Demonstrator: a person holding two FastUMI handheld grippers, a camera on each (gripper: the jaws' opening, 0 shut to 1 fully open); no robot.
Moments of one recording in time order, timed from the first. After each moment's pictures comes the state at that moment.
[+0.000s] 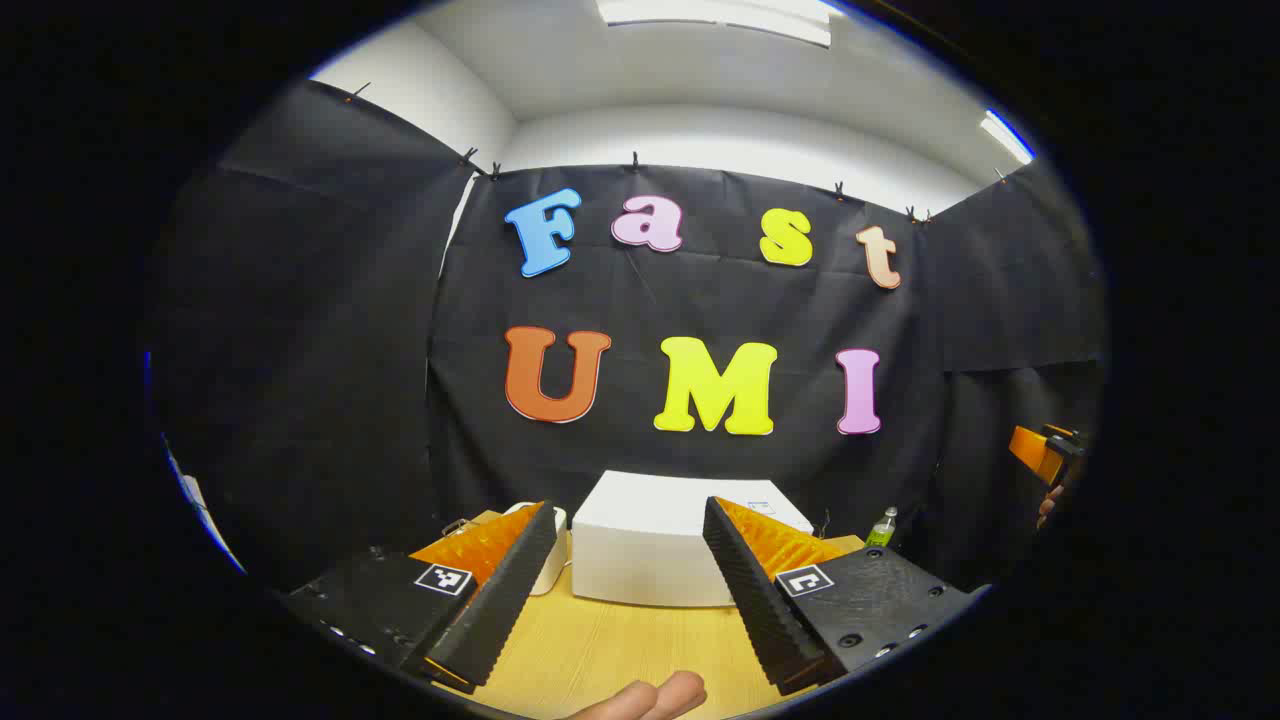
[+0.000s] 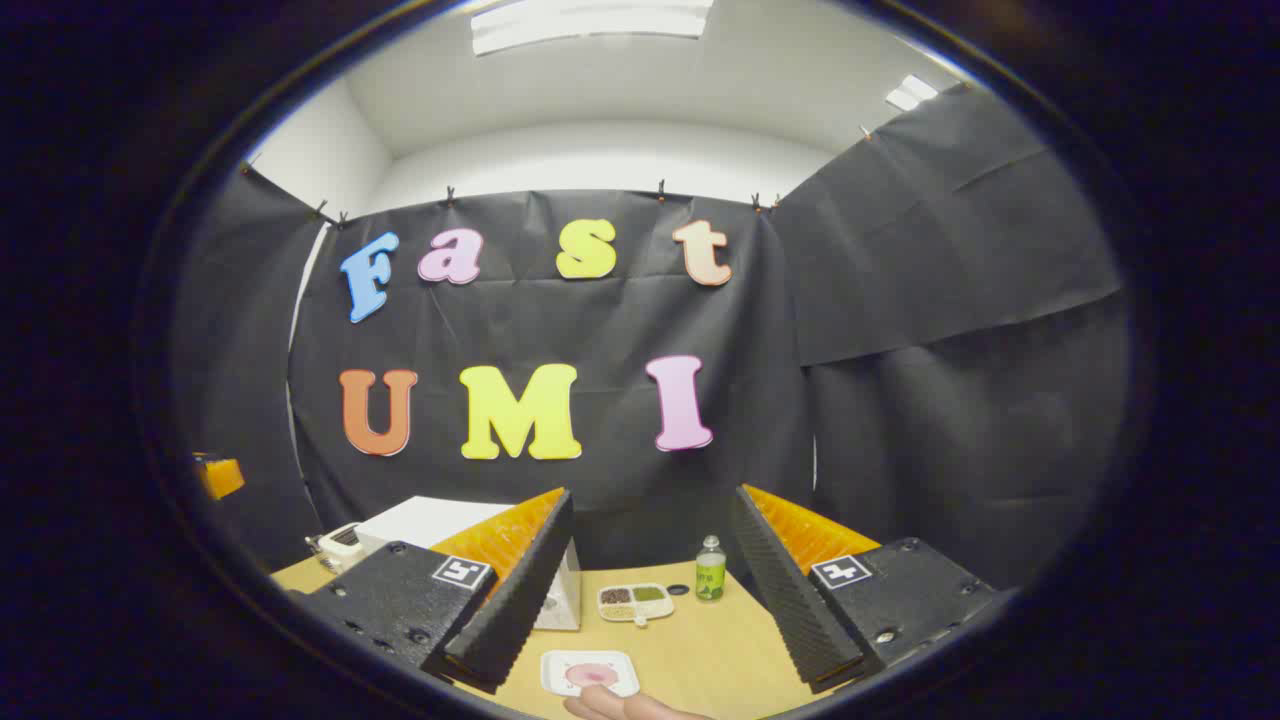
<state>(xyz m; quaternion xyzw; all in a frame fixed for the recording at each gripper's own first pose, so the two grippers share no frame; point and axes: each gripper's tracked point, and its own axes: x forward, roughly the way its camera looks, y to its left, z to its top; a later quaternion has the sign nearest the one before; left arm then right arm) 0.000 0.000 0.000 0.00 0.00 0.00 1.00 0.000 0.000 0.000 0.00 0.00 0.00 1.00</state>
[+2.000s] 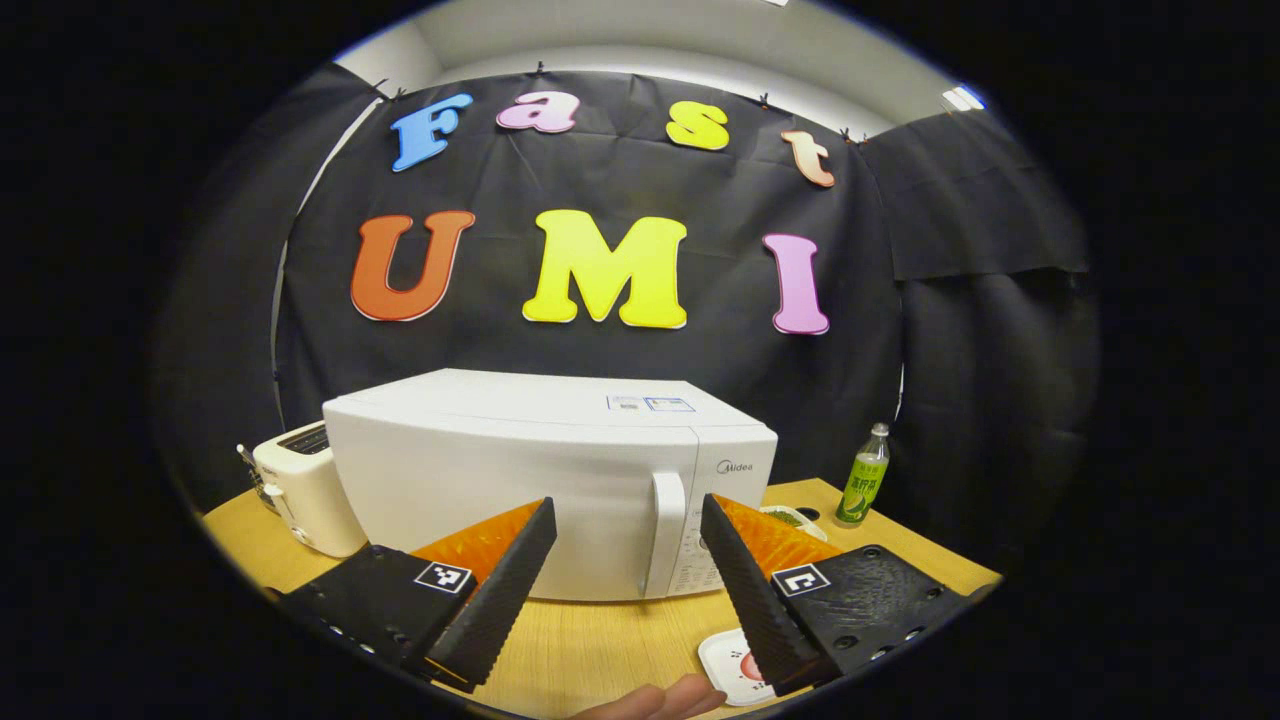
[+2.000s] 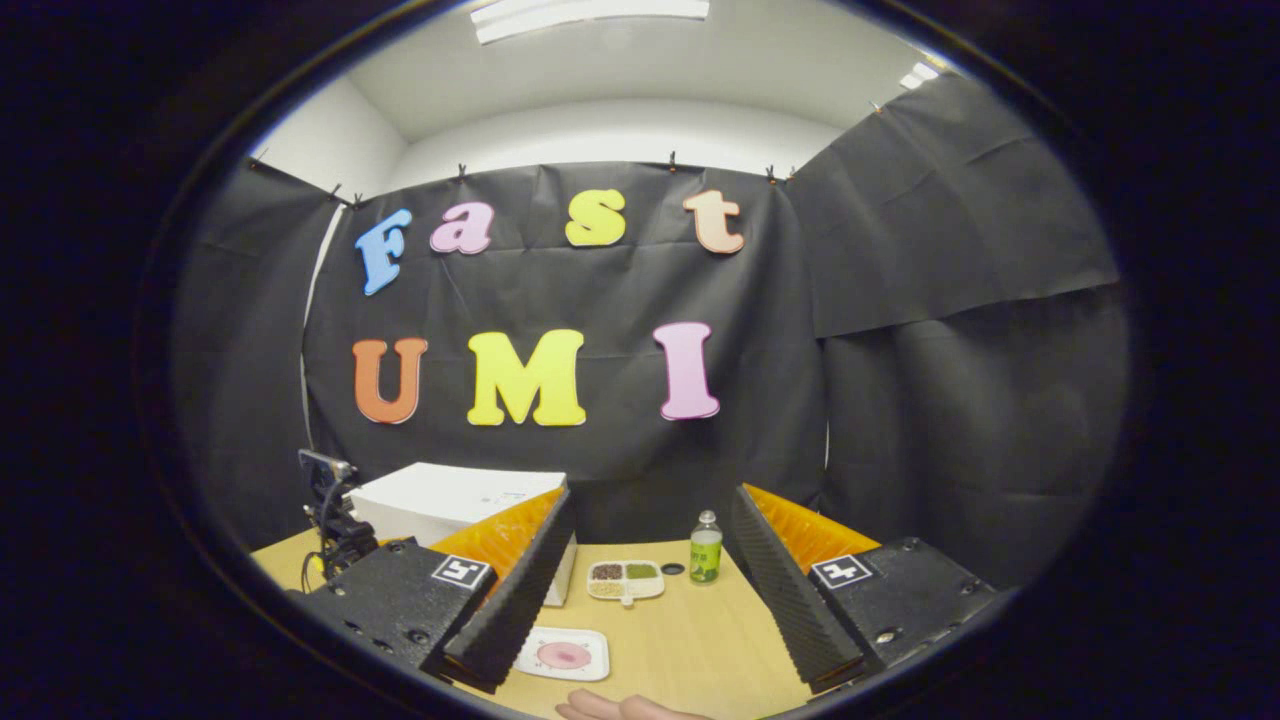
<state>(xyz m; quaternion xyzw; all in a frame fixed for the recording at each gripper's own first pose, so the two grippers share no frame) 0.189 -0.180 -0.243 0.02 0.07 -0.13 0.99 0.017 -0.039 -0.049 -0.01 0.05 0.04 1.00</state>
